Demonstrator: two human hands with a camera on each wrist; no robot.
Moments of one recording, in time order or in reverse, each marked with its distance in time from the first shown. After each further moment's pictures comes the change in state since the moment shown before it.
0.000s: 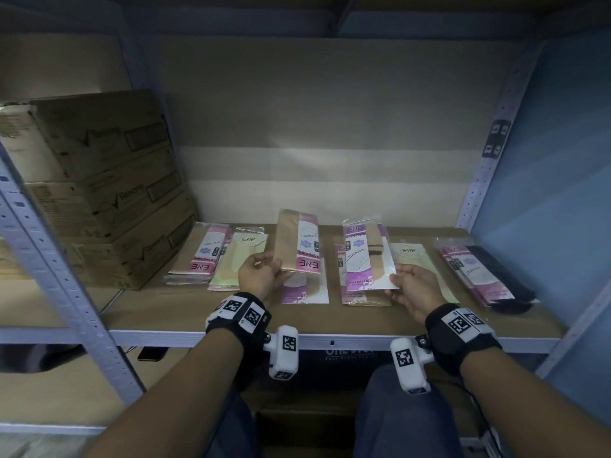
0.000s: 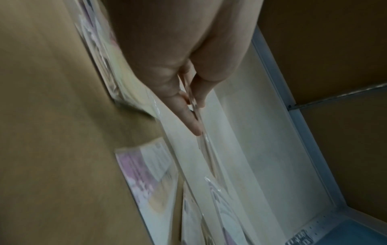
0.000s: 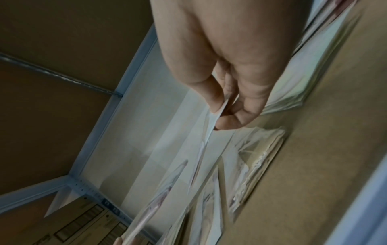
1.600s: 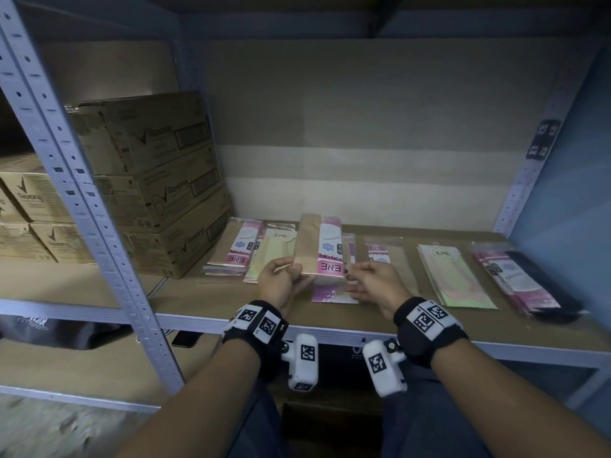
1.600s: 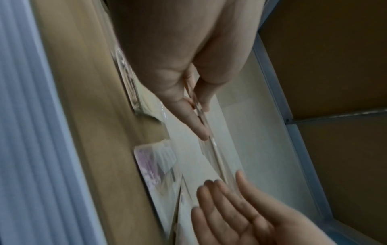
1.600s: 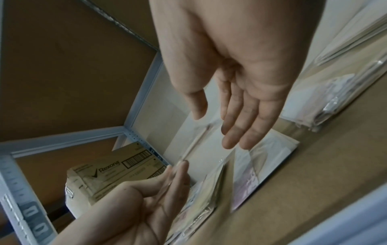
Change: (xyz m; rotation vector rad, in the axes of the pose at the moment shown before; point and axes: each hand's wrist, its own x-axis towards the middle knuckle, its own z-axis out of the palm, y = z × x) left_hand -0.022 0.008 -0.034 -0.158 -0.070 -0.020; right_hand -0.039 0.009 0.101 -0.239 -0.311 -0.047
